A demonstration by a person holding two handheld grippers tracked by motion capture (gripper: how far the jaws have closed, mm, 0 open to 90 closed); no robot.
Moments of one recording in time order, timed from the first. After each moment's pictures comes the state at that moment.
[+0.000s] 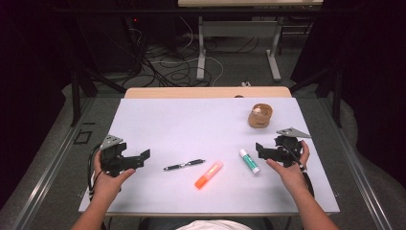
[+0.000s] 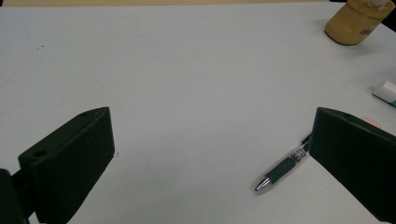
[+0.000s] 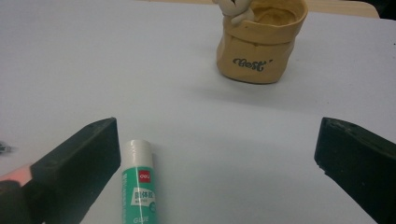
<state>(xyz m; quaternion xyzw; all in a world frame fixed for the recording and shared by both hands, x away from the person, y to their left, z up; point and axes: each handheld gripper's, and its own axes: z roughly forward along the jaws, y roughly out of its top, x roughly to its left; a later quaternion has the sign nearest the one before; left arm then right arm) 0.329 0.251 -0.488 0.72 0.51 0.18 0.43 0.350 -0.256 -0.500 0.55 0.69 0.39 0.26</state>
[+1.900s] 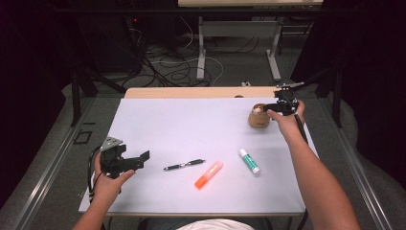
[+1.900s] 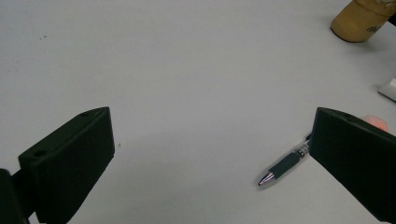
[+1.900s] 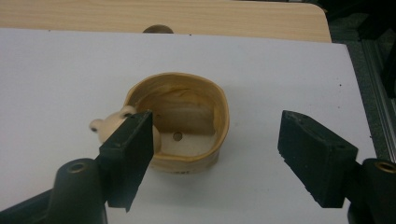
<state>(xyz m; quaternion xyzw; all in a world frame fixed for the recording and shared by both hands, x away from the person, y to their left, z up) 0.326 0.252 -0.493 0.72 0.52 0.18 0.43 0.497 -0.275 -0.458 0.65 0.66 0.28 0.23</state>
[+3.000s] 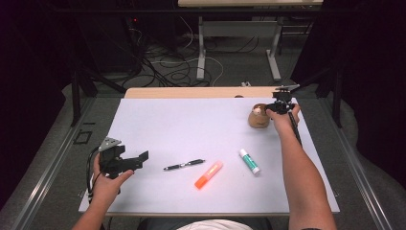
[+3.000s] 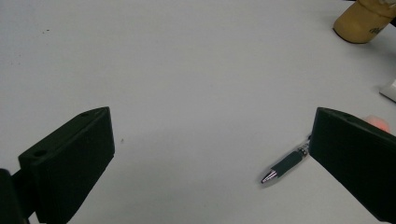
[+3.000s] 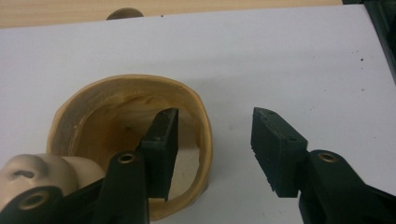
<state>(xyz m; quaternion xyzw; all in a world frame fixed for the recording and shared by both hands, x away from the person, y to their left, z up) 0.325 0.256 -0.495 0.71 0.53 0.18 0.43 0.529 -0.283 -0.496 0.70 0.64 0.25 0.21</state>
